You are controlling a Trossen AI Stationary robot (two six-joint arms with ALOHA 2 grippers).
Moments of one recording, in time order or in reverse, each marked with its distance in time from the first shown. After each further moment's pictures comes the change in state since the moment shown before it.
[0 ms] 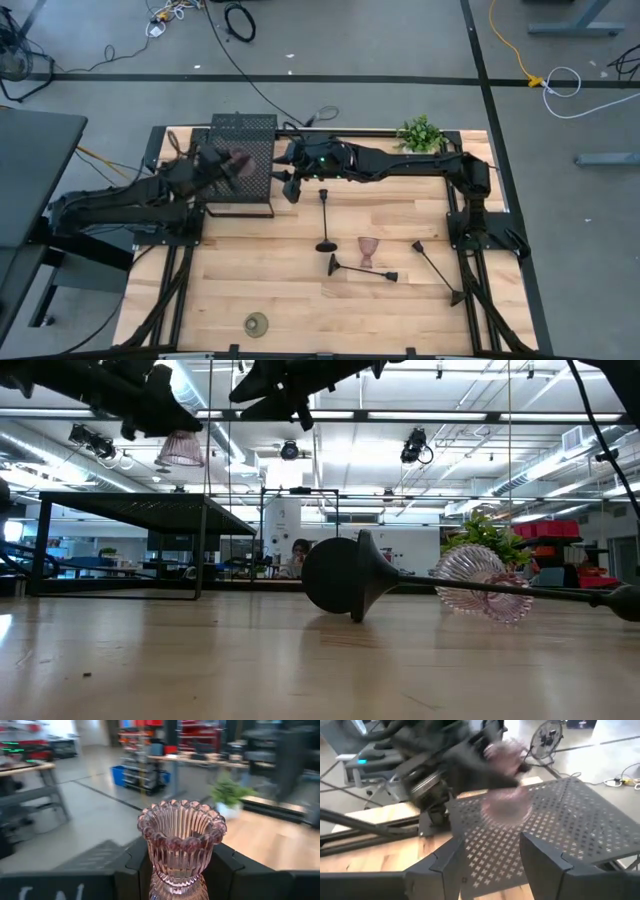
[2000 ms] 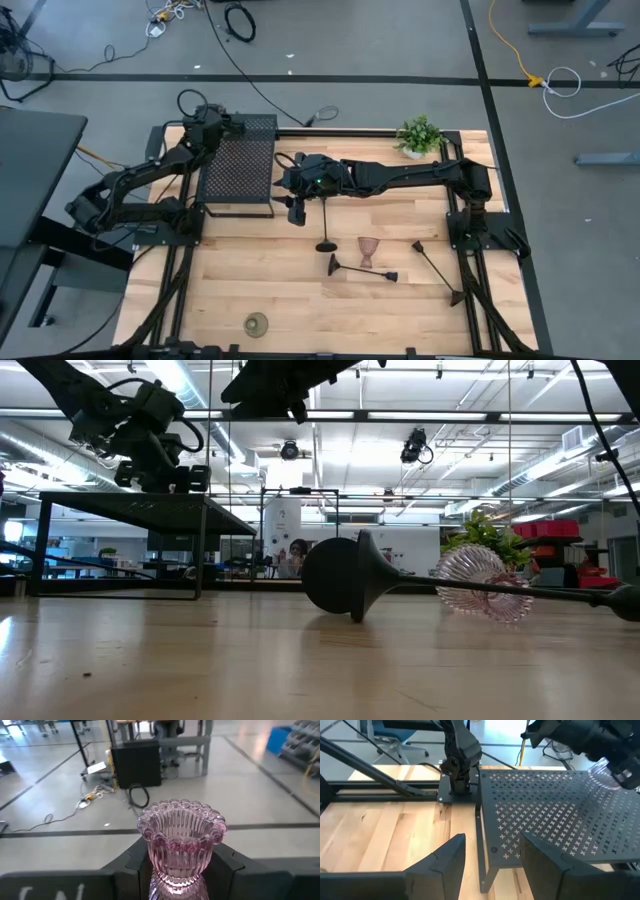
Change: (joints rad) left arm 0.669 0.613 0.098 0.274 -0.117 -0.156; right arm 0.089 0.005 -0.014 -0.092 0.001 -0.146
